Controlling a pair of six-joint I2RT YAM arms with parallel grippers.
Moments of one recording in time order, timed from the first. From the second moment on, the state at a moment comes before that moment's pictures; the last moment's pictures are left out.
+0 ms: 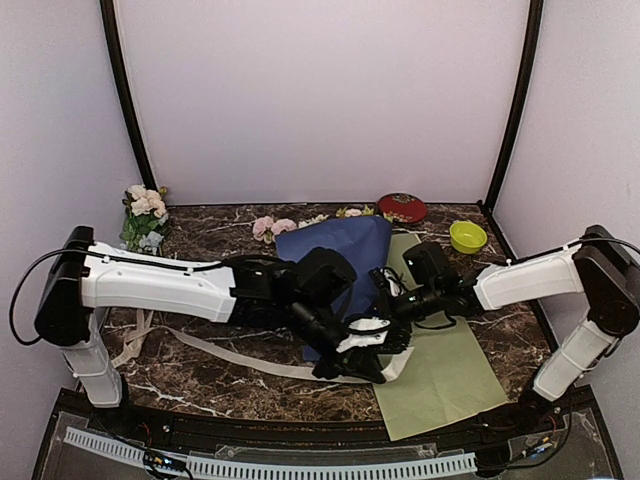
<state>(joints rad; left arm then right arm) -1.21 1.72 1.26 -0.31 0.65 0.45 0.75 1.60 0.73 0.09 -0.62 0.86</state>
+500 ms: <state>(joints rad) -1.25 1.90 1.28 0.07 0.23 0.80 0.75 1.54 0.81 -0.06 -0.64 0.73</state>
